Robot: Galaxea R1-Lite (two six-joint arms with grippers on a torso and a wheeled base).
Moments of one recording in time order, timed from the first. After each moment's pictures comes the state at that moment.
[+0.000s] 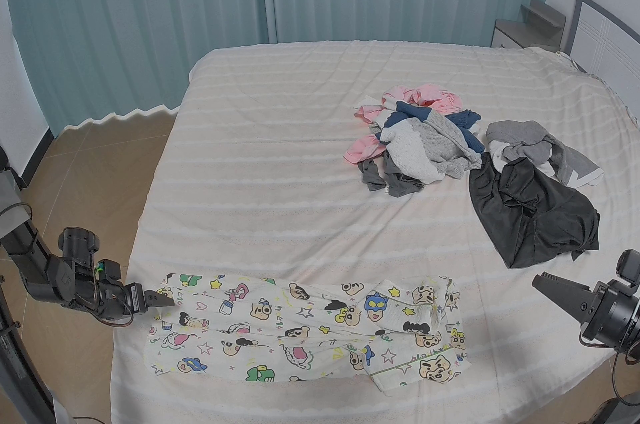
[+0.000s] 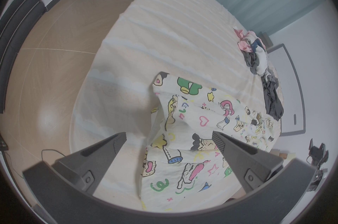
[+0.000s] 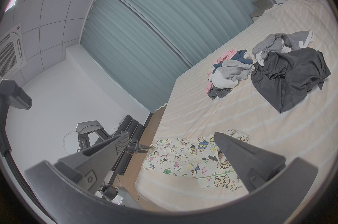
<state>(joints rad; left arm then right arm) 0.24 2.06 -0.59 -0.43 -0.47 -0.10 0.38 1.07 -0.03 -0.97 0.26 0.60</state>
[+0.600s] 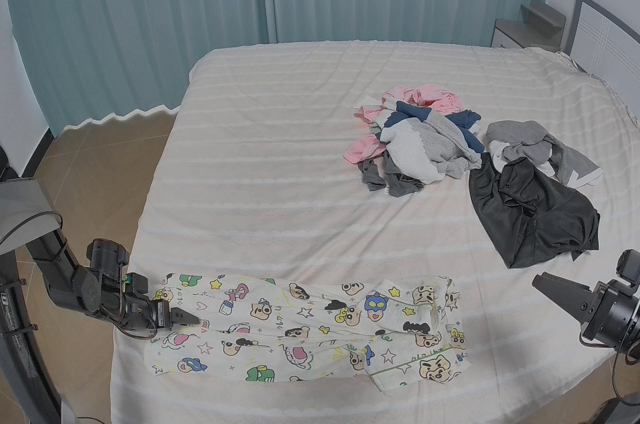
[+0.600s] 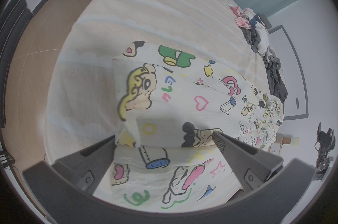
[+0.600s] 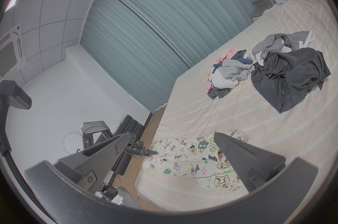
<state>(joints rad) 0.11 2.17 -0.60 -0.46 -0.43 -0.09 0.38 1.07 -0.03 -0.97 0.26 0.60</state>
